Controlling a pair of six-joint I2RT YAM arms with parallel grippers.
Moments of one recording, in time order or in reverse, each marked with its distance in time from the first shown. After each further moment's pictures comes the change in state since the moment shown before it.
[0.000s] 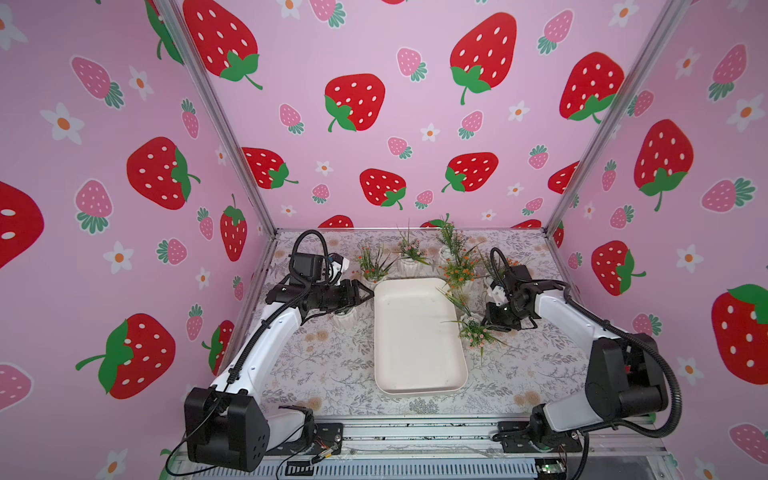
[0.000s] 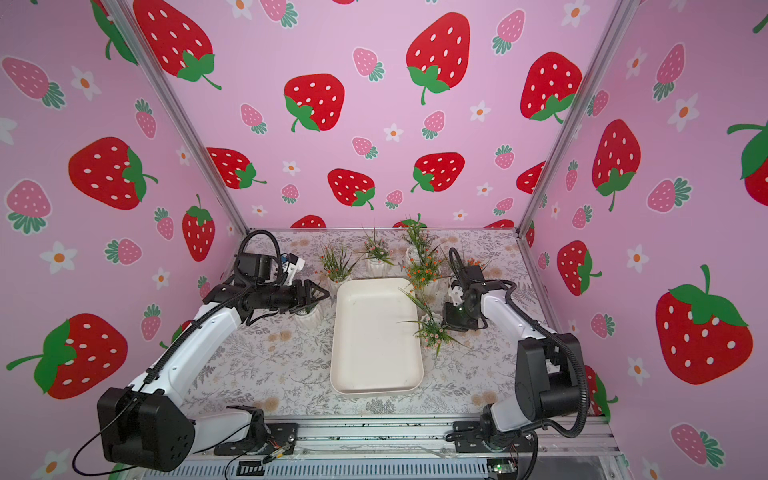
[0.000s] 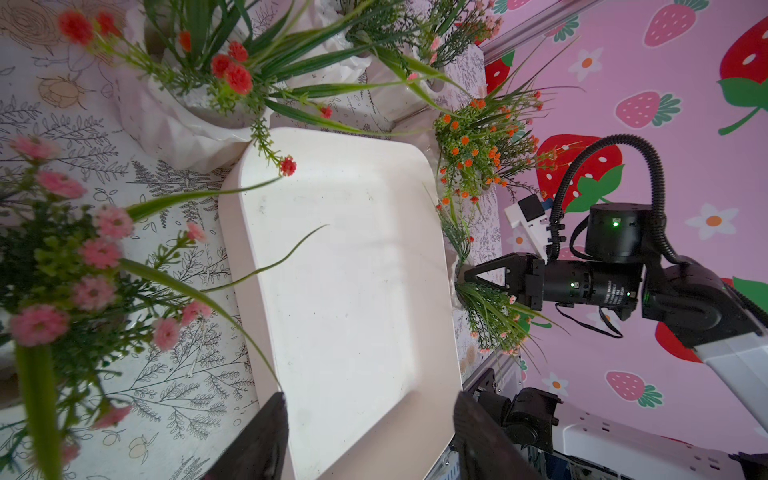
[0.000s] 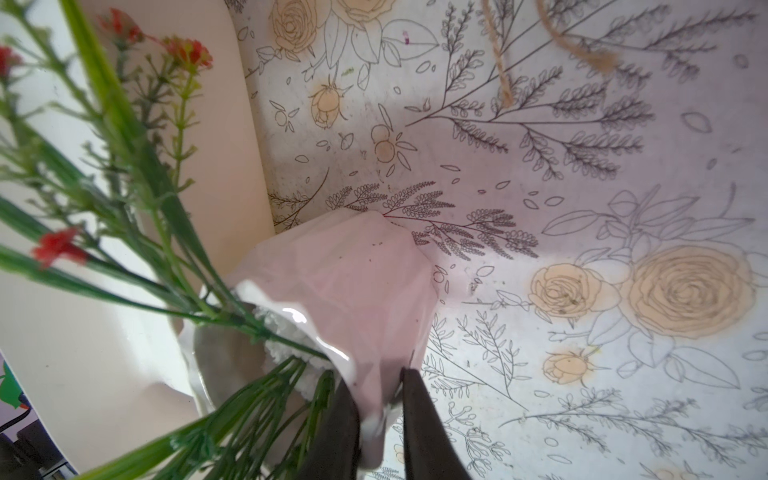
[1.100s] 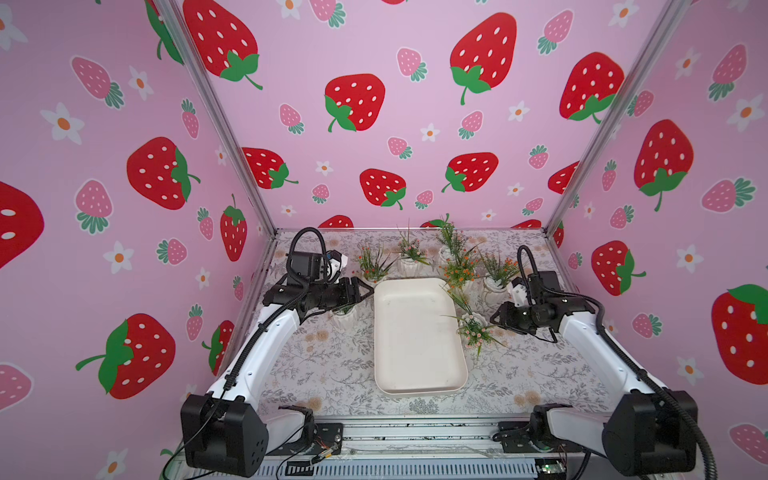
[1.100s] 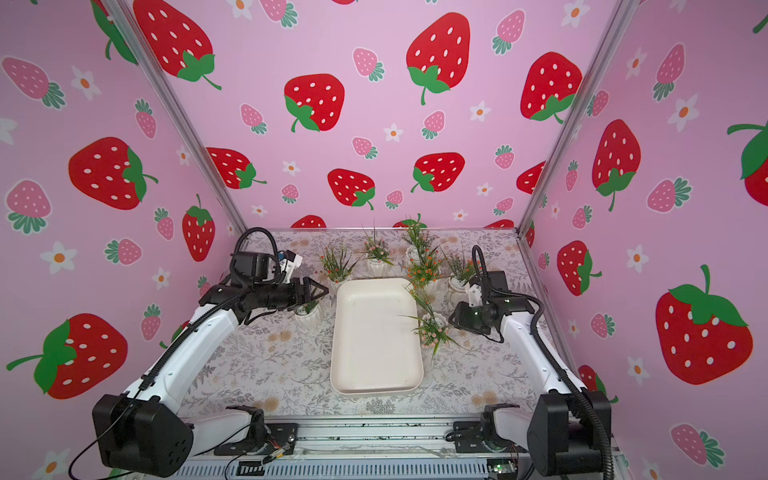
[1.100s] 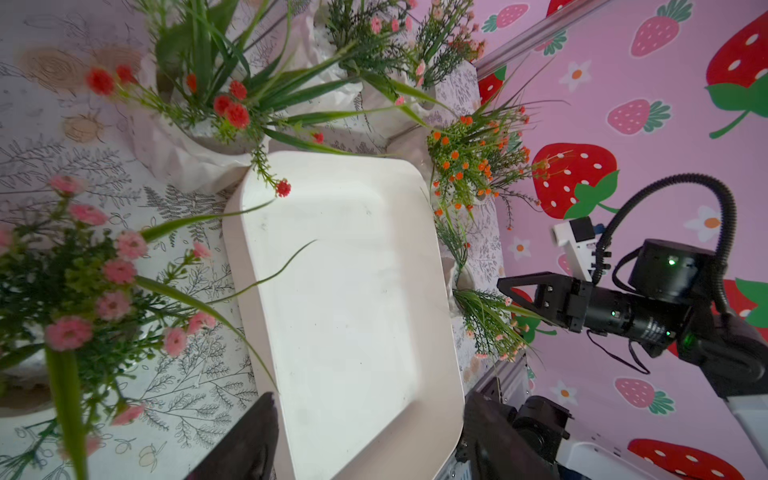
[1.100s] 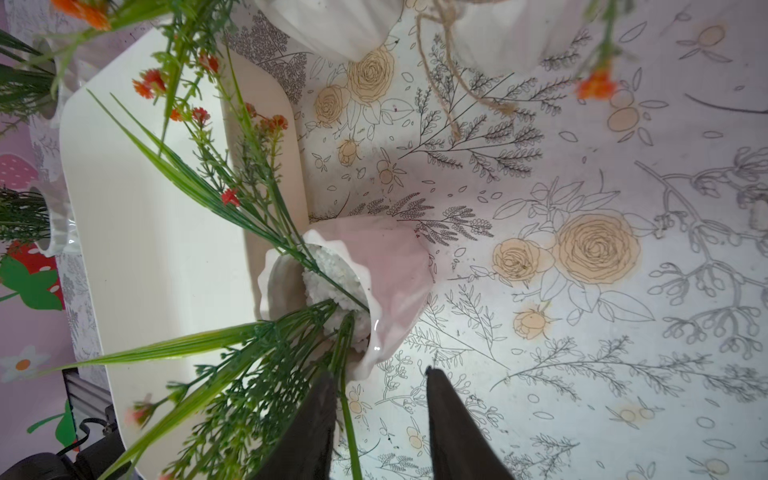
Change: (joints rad) left arm 0.000 -0.022 0.013 0.004 0.000 0.006; right arm -0.092 -0.257 -0.089 0.026 -0.045 0.049
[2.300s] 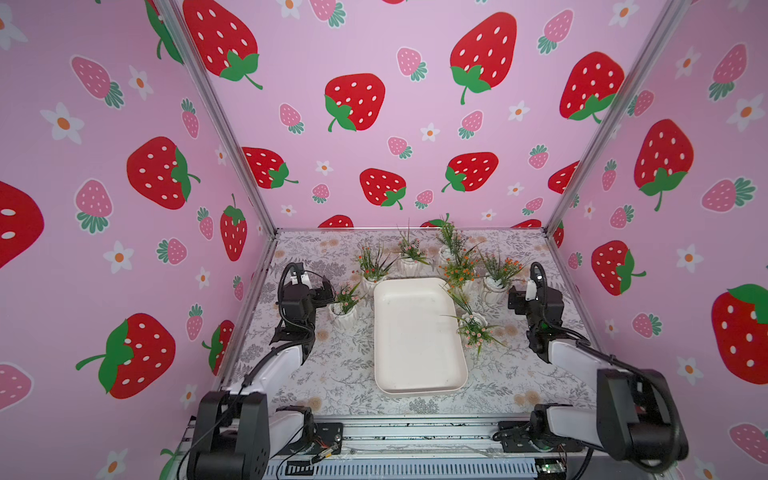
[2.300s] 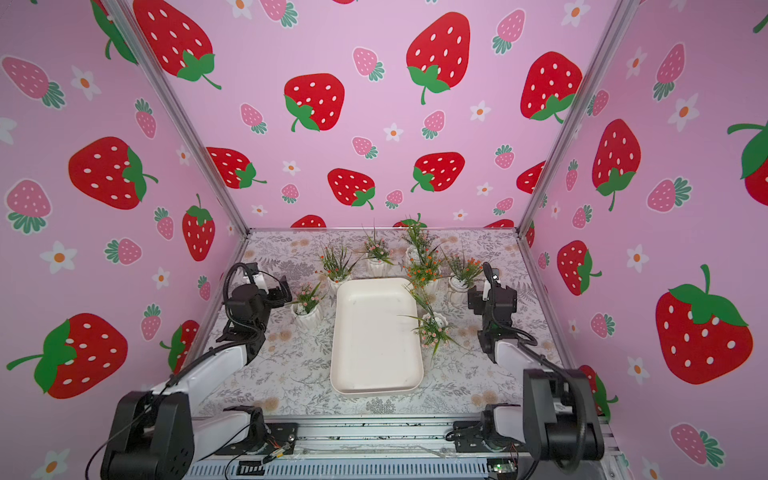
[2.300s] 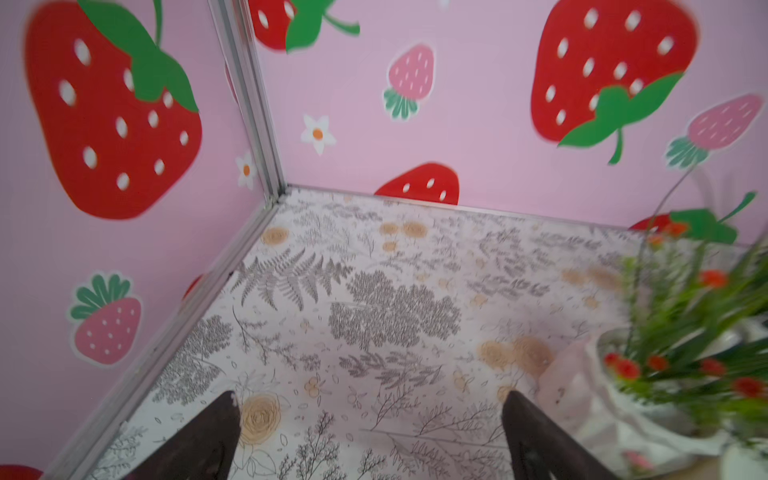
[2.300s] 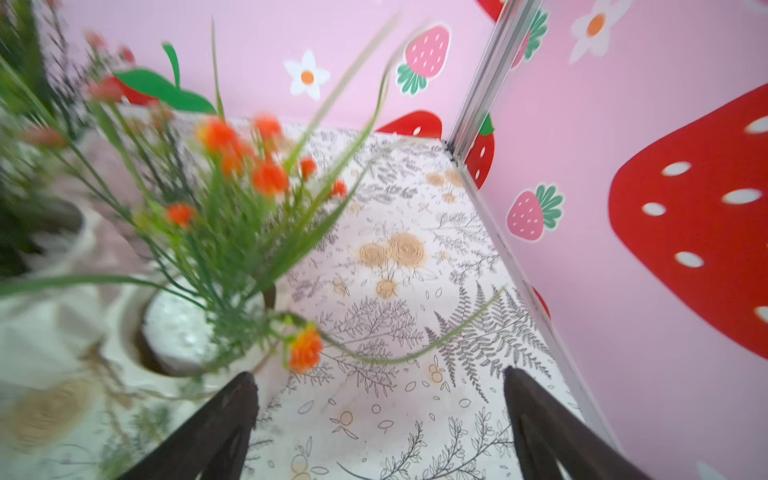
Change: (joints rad) left arm 0.079 -0.159 -0.567 1.032 -0.942 0.306; right arm -0.061 -0.054 -0.431 1.209 0.624 -0.372
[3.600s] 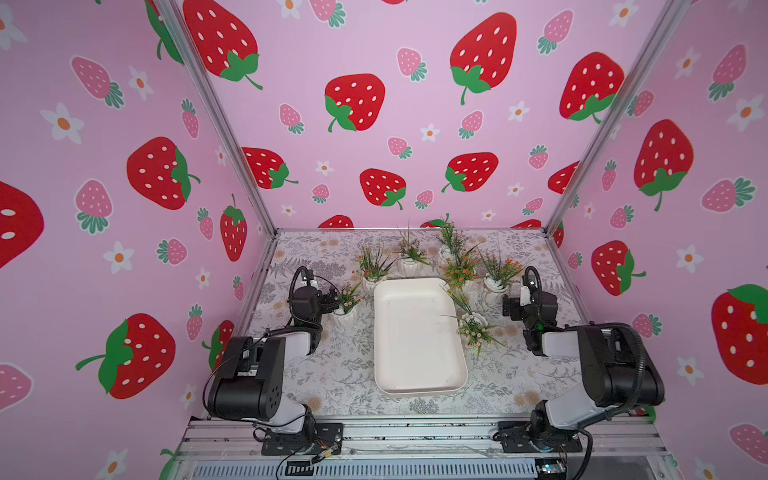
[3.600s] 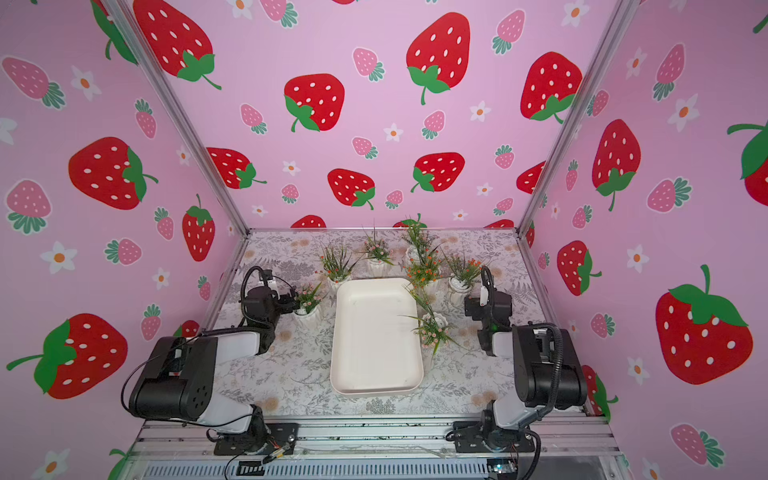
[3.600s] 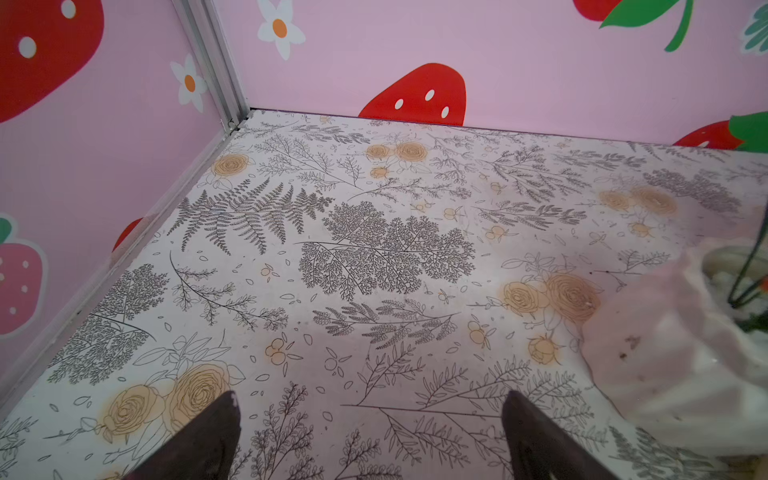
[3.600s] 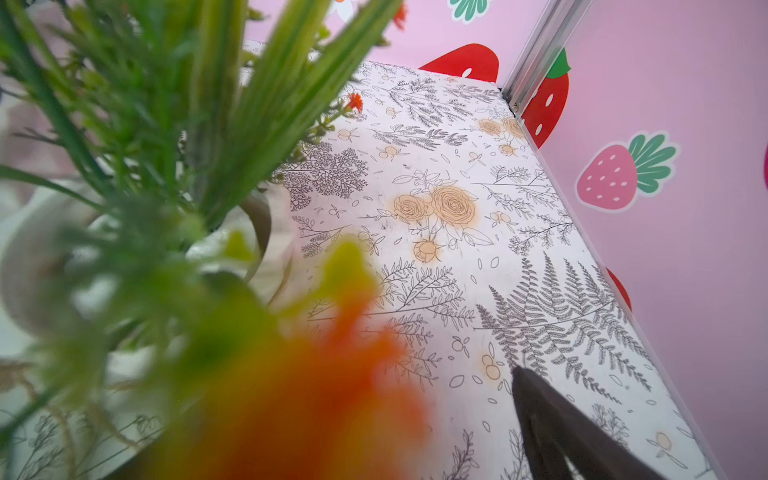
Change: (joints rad) left arm 0.035 0.422 -0.018 0.240 0.085 0.023; right arm -0.082 0.379 -0.045 0.302 -0.171 -0.074
